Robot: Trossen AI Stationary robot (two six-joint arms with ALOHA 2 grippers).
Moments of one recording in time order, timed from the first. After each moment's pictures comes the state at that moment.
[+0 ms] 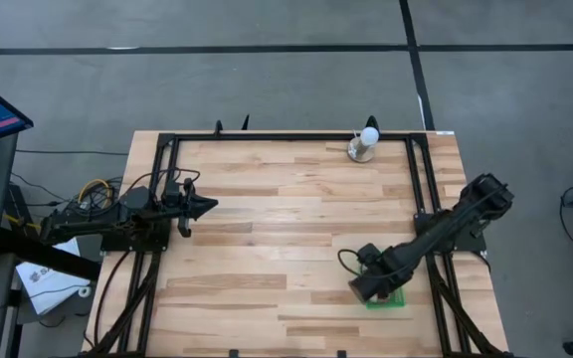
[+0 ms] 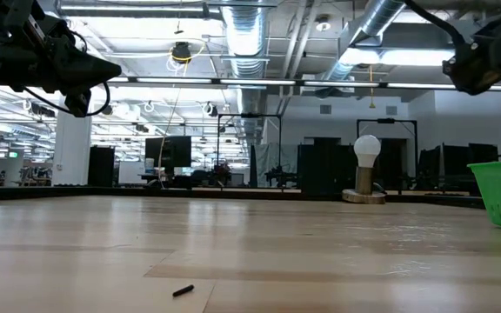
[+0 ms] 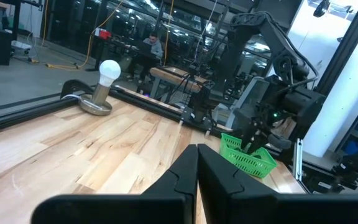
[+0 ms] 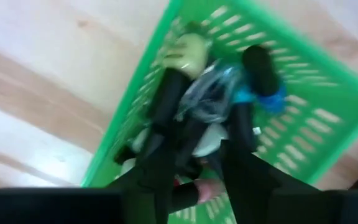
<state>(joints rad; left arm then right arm) 0.12 0.00 0.01 0.05 -0.06 -0.35 0.62 1.64 1.05 -1.02 -0.02 1.60</state>
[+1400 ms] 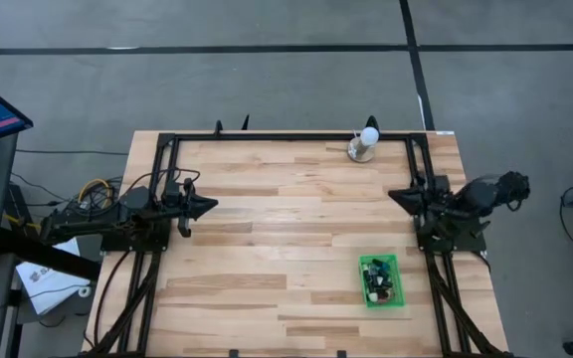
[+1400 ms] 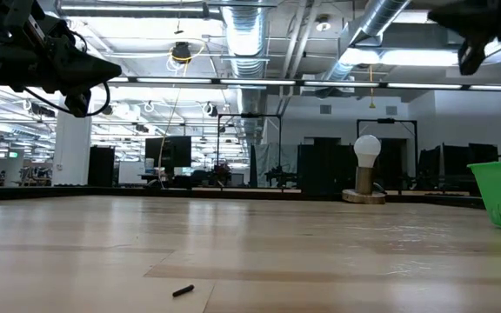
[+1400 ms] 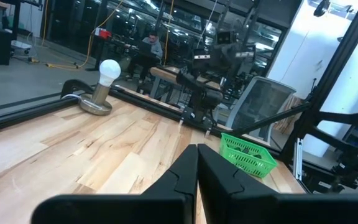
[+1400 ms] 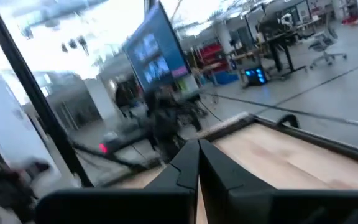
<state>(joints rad) 0.12 0.00 0.01 0.05 -0.06 -0.35 0.48 0.01 0.28 -0.08 0.69 0.28</state>
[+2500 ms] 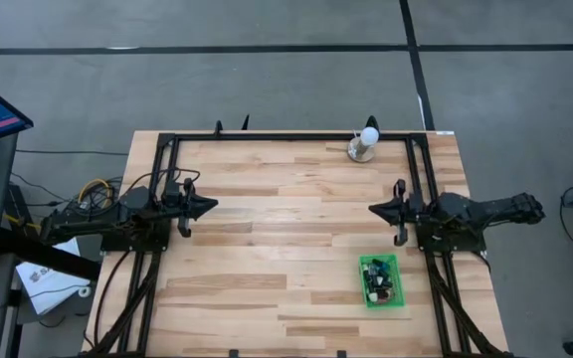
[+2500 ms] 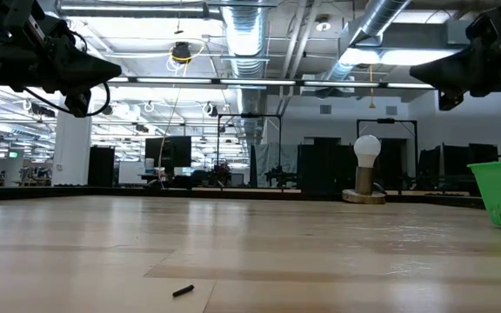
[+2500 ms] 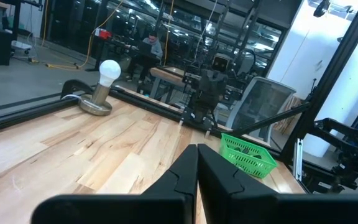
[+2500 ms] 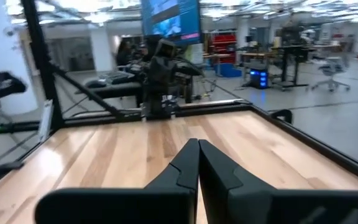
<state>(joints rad) 0.12 0.00 0.01 0.05 -0.06 -0.35 0.16 0.01 0.01 0.05 0.30 0.05</state>
